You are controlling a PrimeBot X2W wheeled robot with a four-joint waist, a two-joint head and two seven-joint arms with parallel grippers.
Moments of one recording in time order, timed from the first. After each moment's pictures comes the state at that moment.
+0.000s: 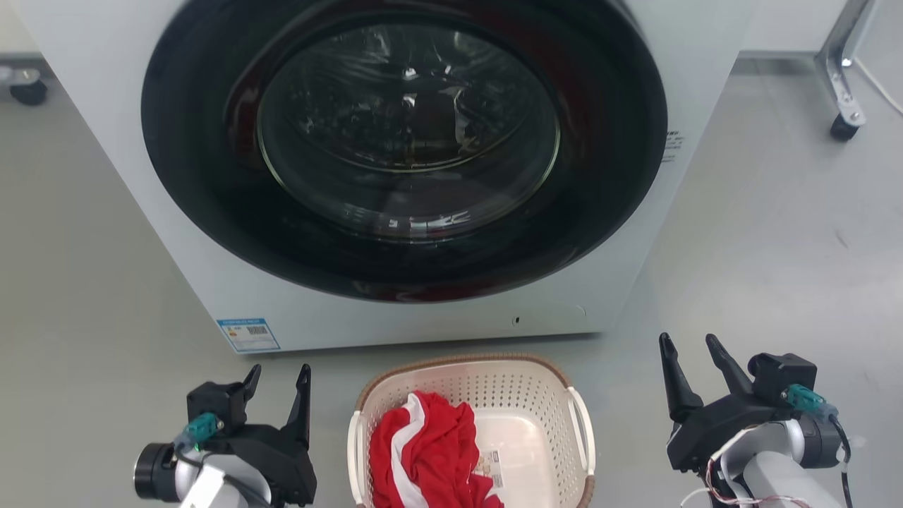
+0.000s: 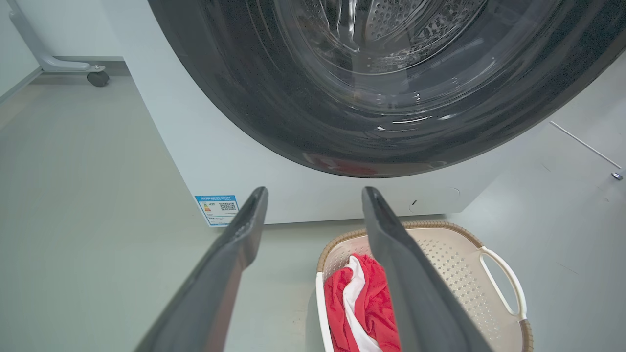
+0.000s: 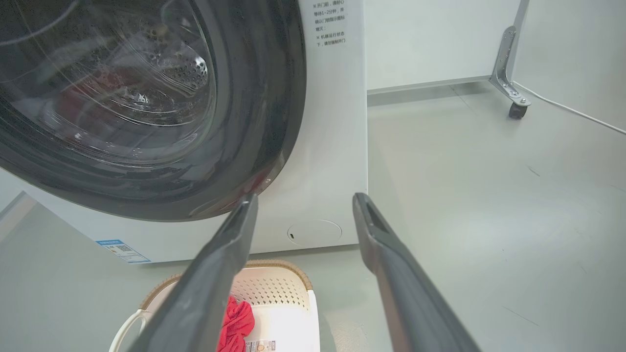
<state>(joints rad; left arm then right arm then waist) -0.39 0.16 -0.43 0.77 -0.56 0.02 -0.25 -0.40 -0.18 0.39 0.71 0.53 0.00 -0.25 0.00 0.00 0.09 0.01</state>
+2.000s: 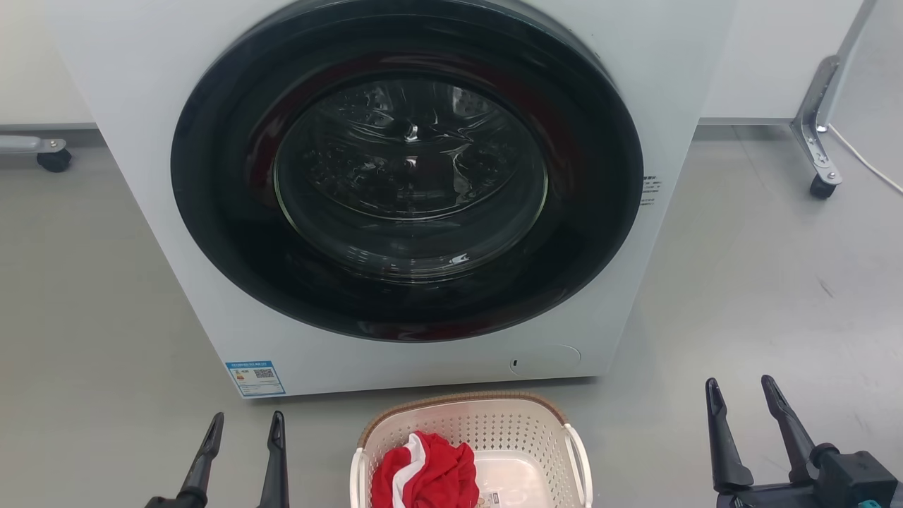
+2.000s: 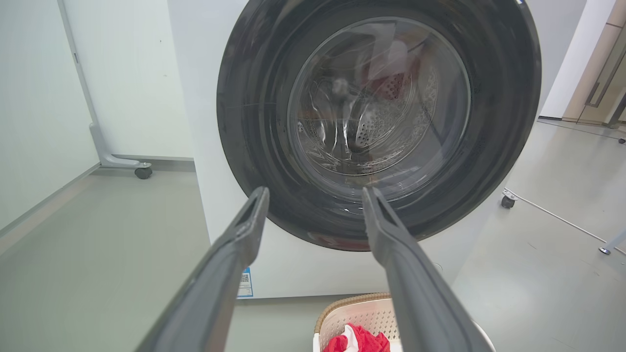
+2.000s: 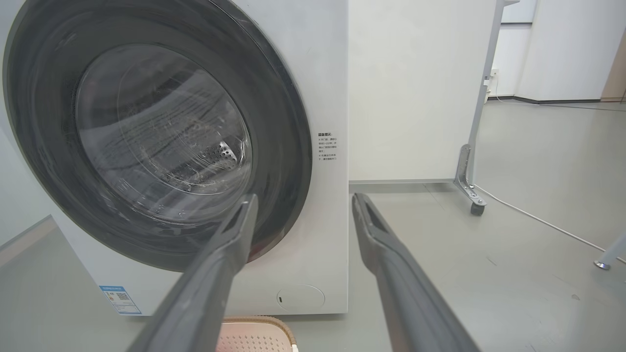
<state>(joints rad) 0.13 0.19 -0.21 -0.01 -0.34 0.12 -0.20 0.06 -0.24 0.24 0.03 0.33 -0.12 -0.24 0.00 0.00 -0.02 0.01</state>
